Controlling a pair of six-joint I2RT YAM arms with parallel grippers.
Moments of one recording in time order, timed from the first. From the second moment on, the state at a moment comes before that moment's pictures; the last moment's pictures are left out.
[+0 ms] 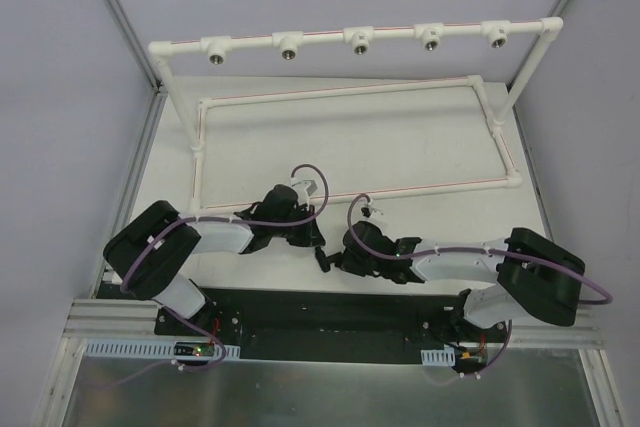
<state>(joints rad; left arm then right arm) -0.75 1.56 0.54 0.27 0.33 -0.66 1.13 1.39 0.53 -0.08 0.21 1.24</state>
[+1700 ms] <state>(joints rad) -0.83 0.95 0.33 -0.09 0.04 -0.76 1.01 1.25 0.55 -0.06 -0.17 0.60</state>
